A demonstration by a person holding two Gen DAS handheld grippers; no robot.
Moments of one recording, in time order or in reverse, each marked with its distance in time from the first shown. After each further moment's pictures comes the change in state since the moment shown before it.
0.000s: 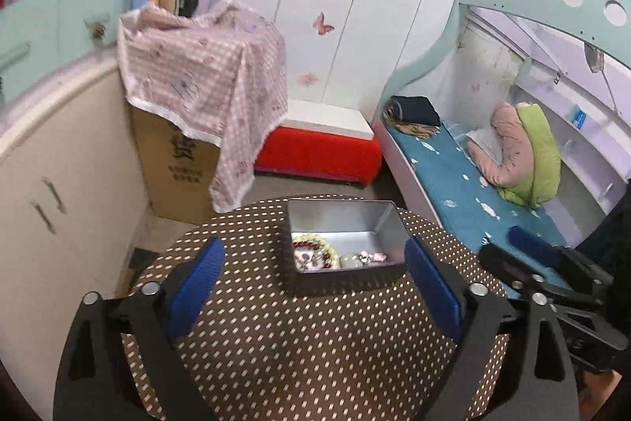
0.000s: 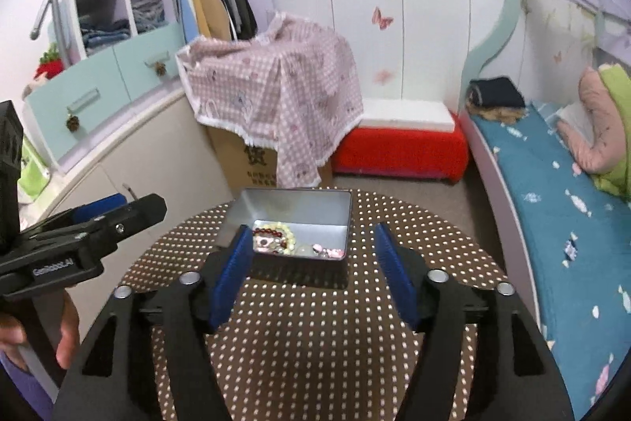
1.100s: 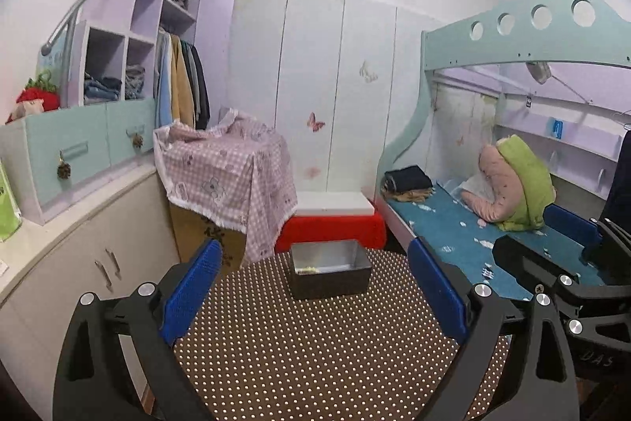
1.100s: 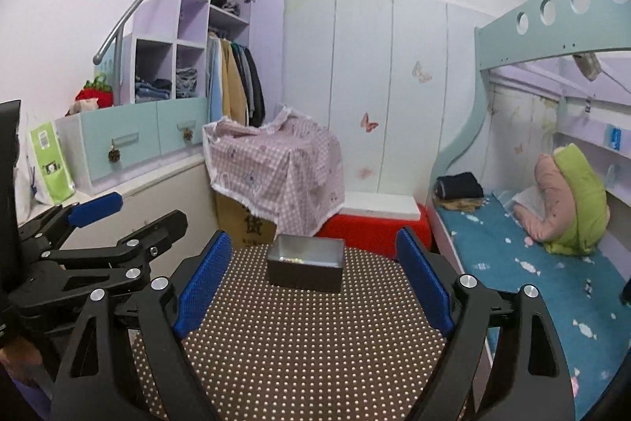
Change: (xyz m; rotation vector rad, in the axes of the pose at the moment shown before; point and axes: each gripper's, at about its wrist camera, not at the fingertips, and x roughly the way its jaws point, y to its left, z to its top) left arm -0.200 -0.060 -0.070 0.160 -0.371 0.066; right arm -0.228 0.077 -0.064 -0.097 -0.344 -0.092
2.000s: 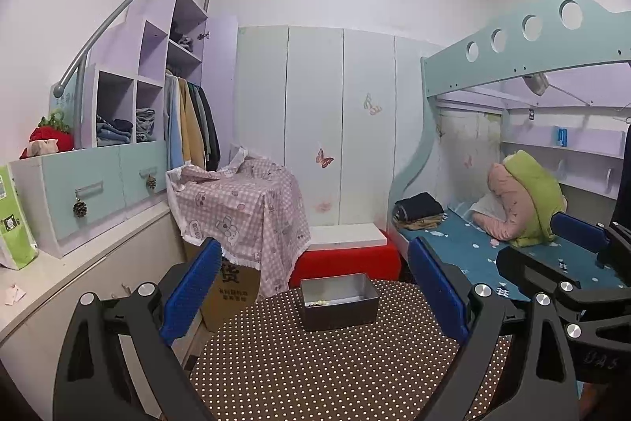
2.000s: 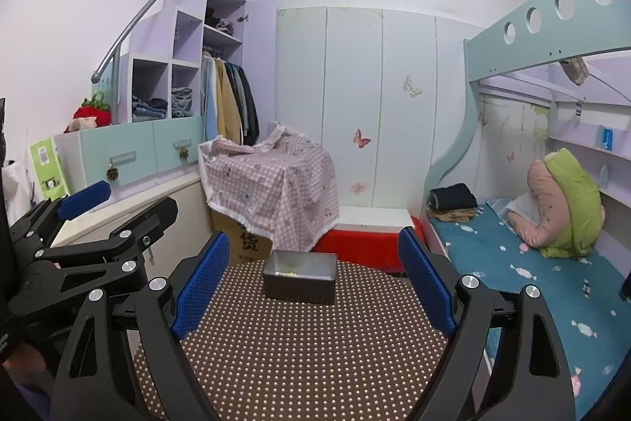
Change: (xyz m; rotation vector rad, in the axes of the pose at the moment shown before) left arm -0.023 -0.013 0.010 0.056 -0.125 0.048; right arm -0.022 -0.008 0.000 0.016 -0.050 -0.017
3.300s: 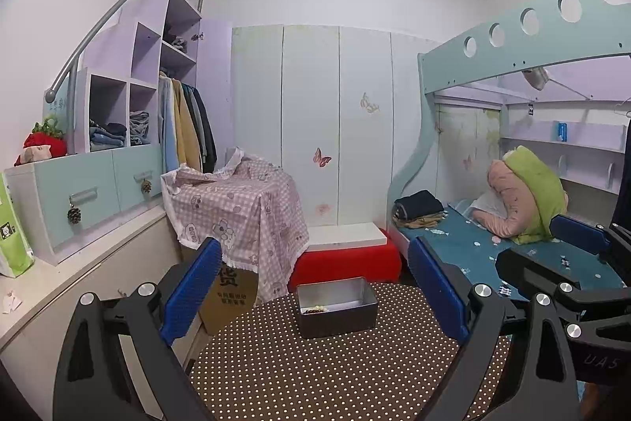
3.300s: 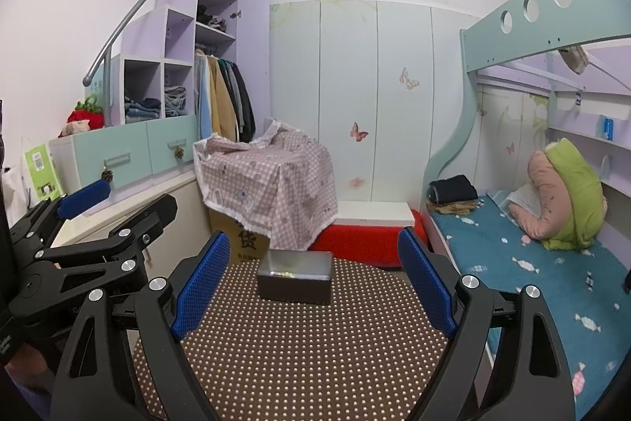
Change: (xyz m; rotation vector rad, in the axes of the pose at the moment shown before) left arm 0.018 -0.011 0.006 0.016 0.003 -0.004; right arm 0.014 -0.011 0.008 0.016 0.017 -0.002
